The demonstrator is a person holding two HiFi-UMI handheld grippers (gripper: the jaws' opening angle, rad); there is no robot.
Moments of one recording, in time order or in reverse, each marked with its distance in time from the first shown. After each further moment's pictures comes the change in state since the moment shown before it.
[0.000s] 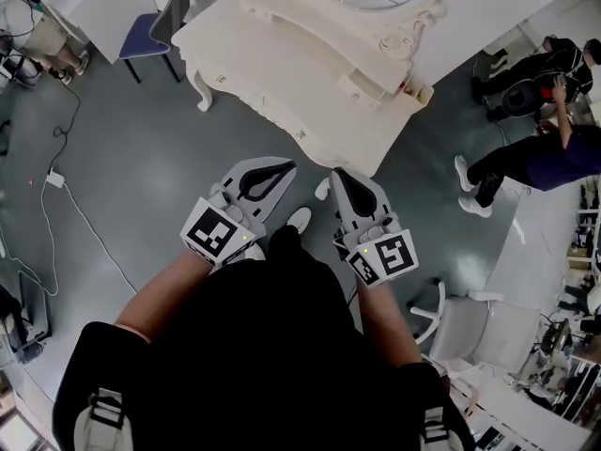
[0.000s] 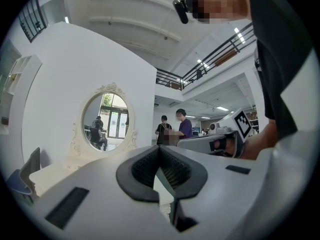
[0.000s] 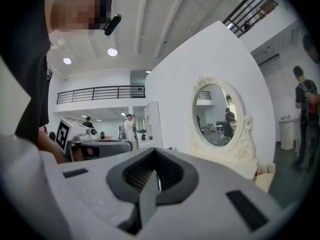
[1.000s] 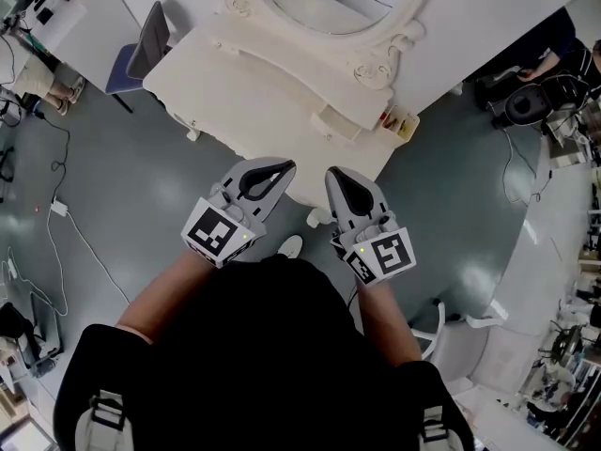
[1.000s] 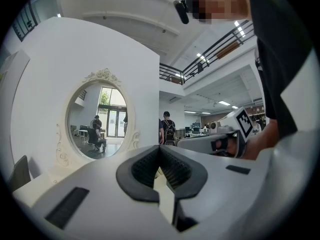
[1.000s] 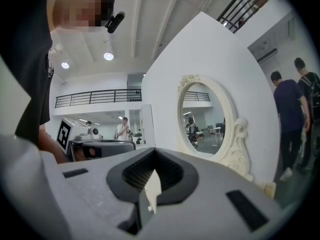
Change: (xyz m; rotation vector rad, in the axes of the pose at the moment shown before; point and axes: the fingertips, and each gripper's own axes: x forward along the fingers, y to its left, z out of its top) left arm 0.196 0.075 0.010 0.048 0.043 -0.005; right arm 0.061 -0.191 0.027 0.019 -0.042 0.006
